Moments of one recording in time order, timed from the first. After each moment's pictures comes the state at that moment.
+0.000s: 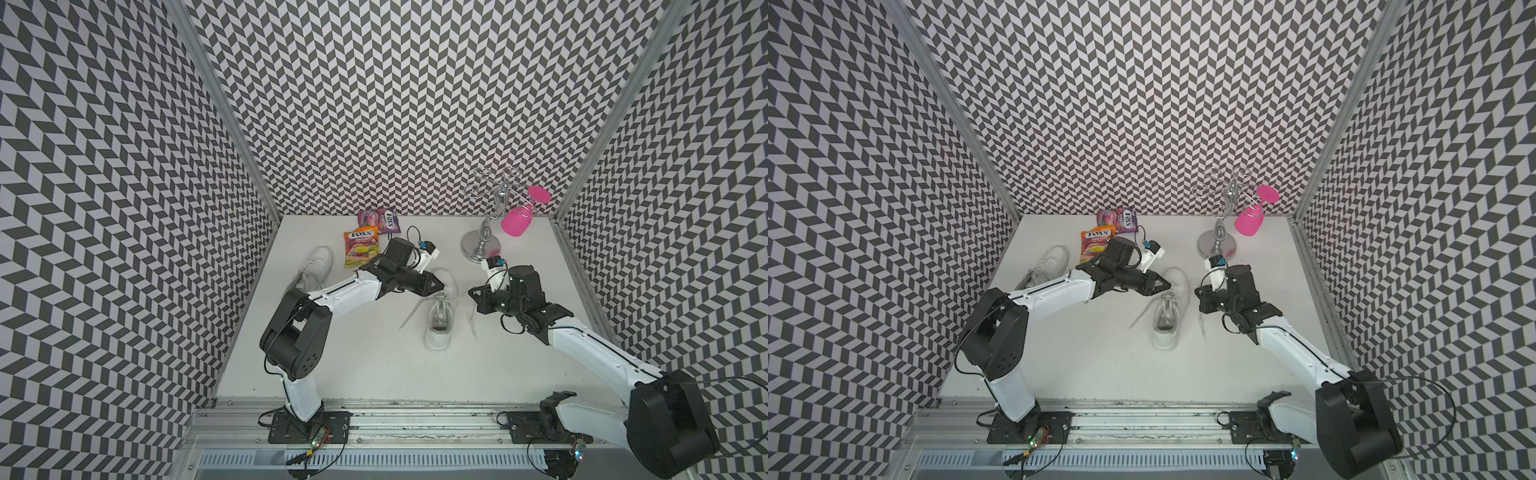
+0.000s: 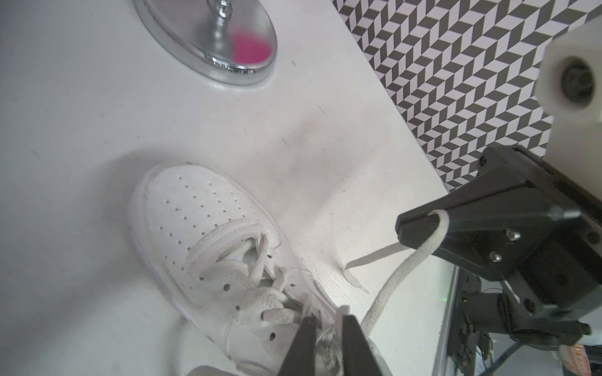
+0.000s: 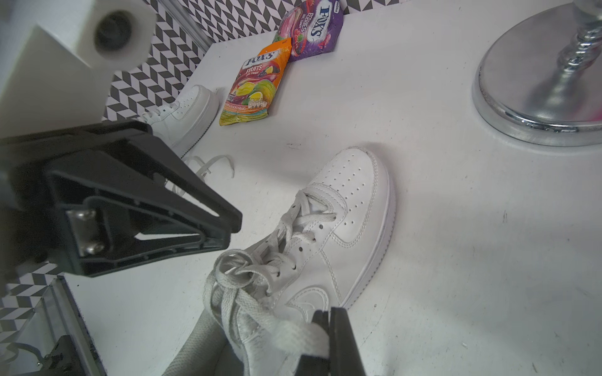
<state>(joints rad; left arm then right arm) -0.61 1.79 1.24 -0.17 0.62 -0.26 0.34 1.21 0.67 -0.10 -0.34 0.26</state>
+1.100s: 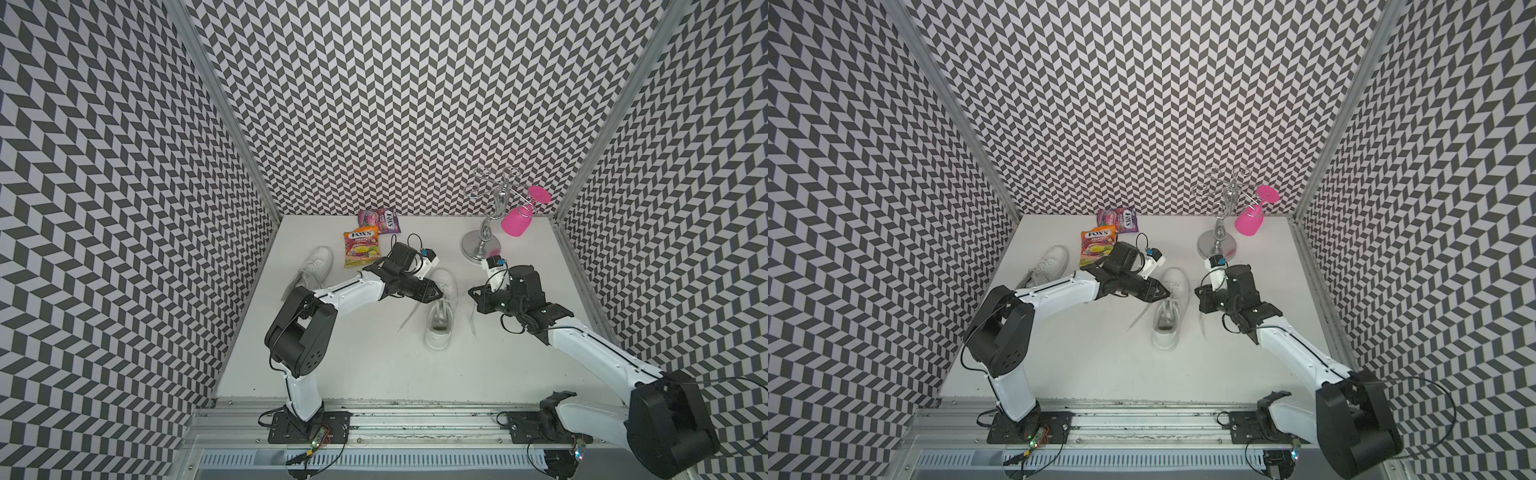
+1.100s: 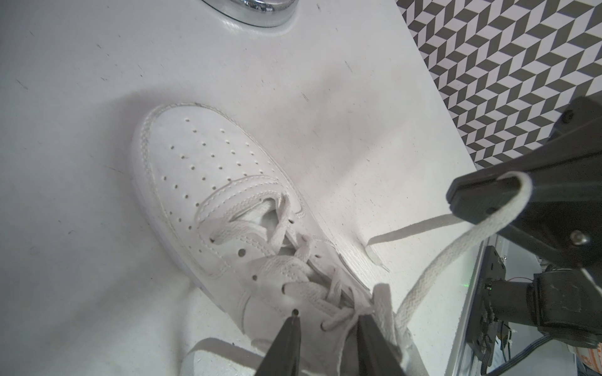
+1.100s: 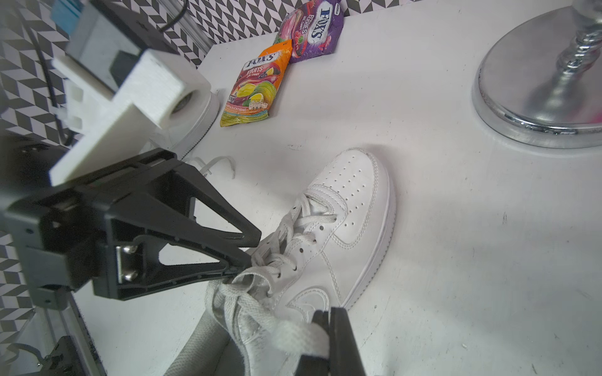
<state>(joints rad) -0.62 1.83 1.25 -0.27 0.58 -0.21 0.34 1.20 0.67 -0.10 -0.34 0.26</state>
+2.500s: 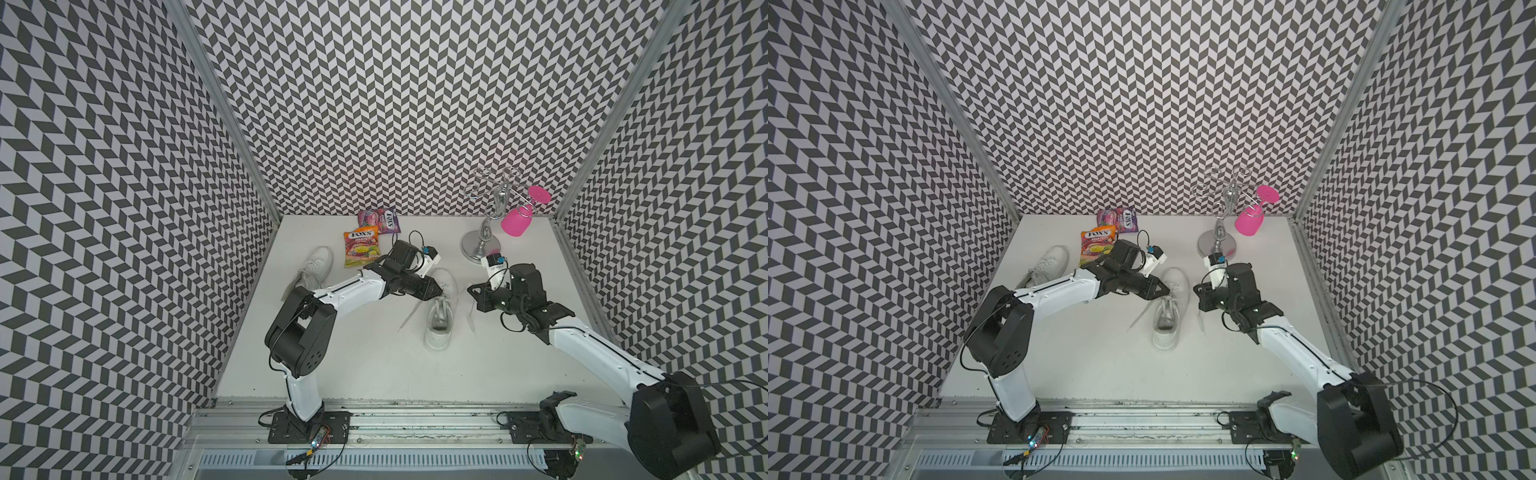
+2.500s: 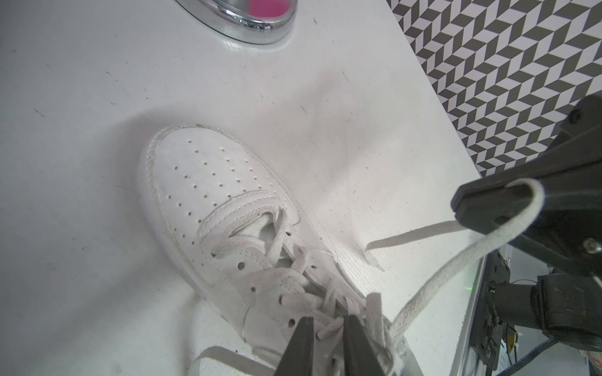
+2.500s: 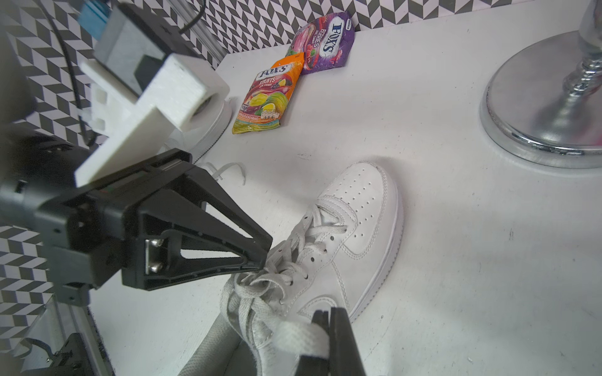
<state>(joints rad) -0.63 1.83 1.27 -0.28 0.57 -0.20 0.34 1.20 0.68 -0.08 -0.36 0.25</state>
